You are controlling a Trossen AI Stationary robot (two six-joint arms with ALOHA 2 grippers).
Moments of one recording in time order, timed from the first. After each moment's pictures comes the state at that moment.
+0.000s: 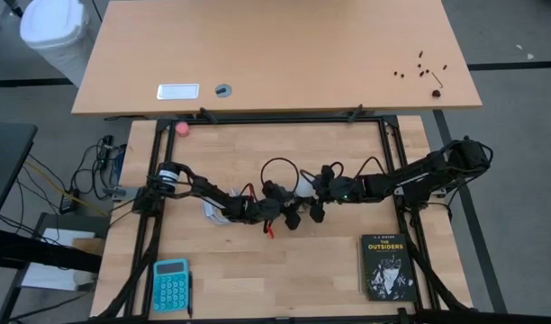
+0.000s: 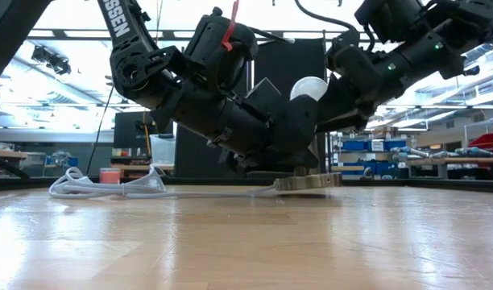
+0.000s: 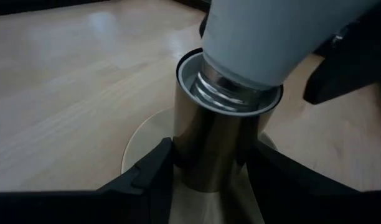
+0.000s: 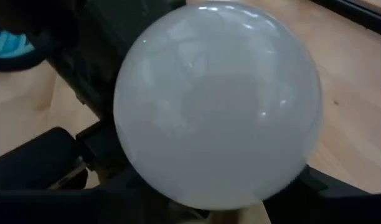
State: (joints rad) left arm -0.13 2.12 1.02 0.71 -0.59 -0.46; right arm 0.08 1.42 0.52 0.38 0.30 0.32
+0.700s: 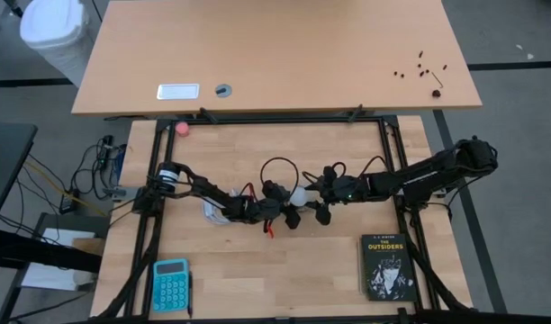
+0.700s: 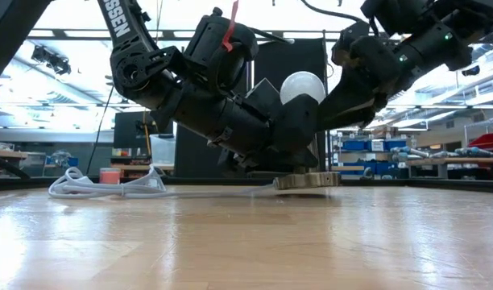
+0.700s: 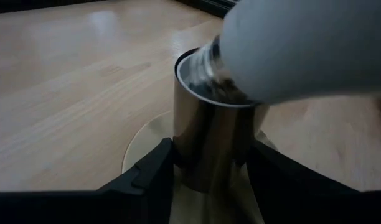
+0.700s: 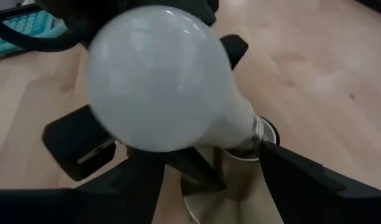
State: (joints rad) left arm -0.13 2.12 1.02 0.71 -0.59 -0.48; right arm 0.09 1.33 0.52 0.26 0.22 0.30
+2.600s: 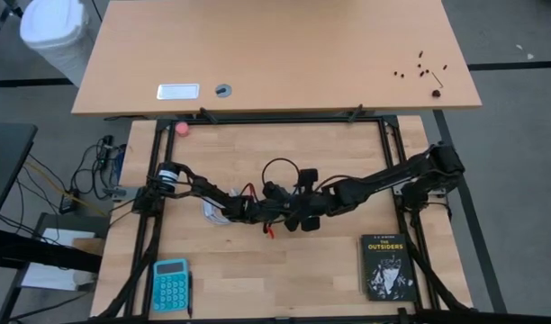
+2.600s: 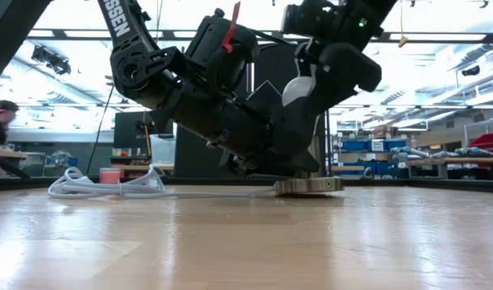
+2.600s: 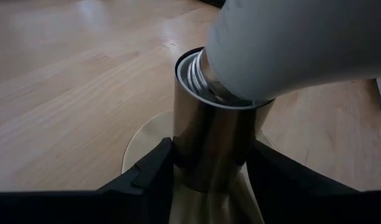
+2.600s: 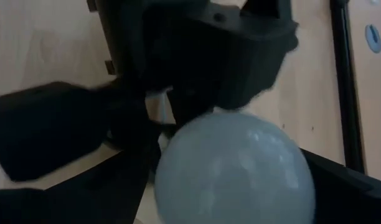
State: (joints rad) left arm -0.13 2.12 1.02 0.68 -0.55 -0.48; right arm 0.21 1.67 1.17 -0.57 0.50 -0.06
